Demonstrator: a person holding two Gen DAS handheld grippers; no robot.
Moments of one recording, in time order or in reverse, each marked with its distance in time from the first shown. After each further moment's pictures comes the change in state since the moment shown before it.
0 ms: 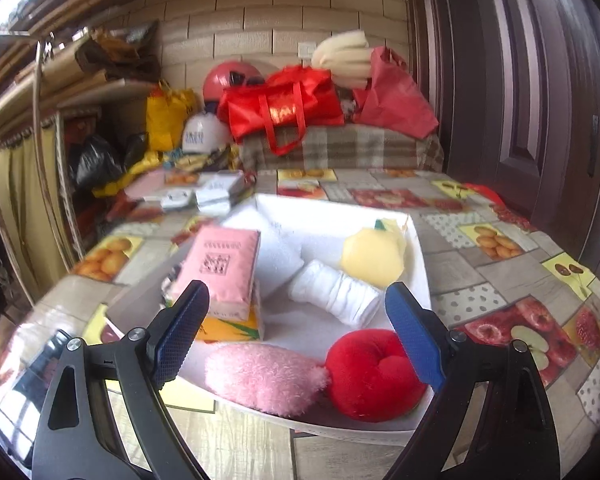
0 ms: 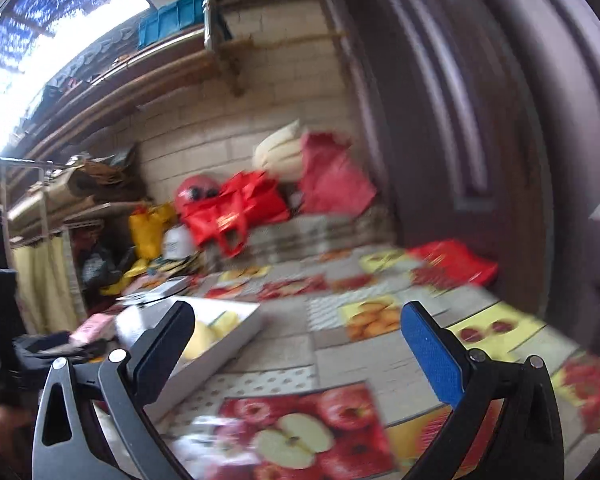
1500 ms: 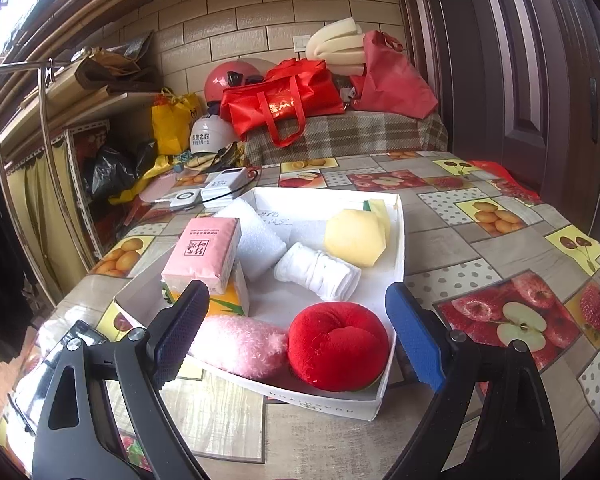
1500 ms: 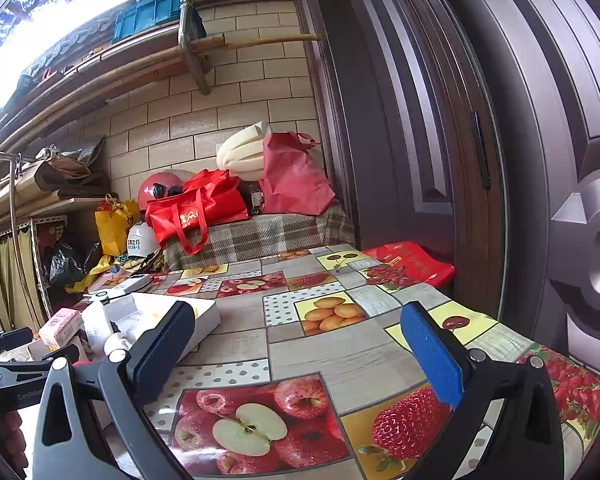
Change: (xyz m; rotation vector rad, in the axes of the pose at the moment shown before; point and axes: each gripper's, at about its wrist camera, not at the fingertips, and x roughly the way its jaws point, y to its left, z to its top) left arm -0.009 -0.037 -0.007 0.070 0.075 0.084; right arm 0.000 -0.007 -0.003 -0.010 0.039 -0.083
